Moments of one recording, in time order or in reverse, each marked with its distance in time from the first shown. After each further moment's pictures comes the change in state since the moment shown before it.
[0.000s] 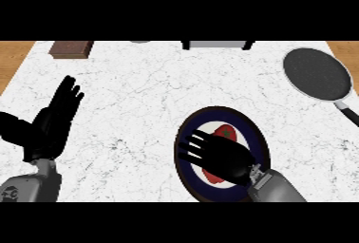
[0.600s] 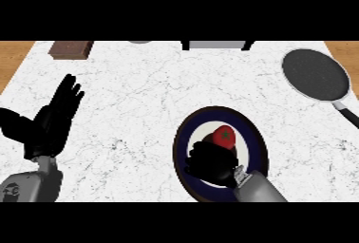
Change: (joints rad) left arm -0.019 -0.013 0.020 0.016 -0.015 -0.020 0.009; right arm -0.010 0.091 0.025 0.143 0.070 -0.107 -0.075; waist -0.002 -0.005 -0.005
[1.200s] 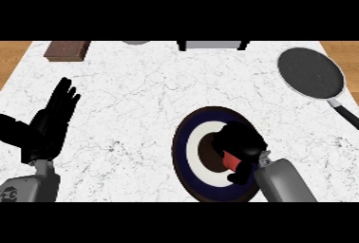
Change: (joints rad) left arm 0.025 -0.004 0.023 0.004 -0.008 -0.006 -0.027; right arm 0.013 -0.003 -0.288 0.059 -0.093 0.074 0.089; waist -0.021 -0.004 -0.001
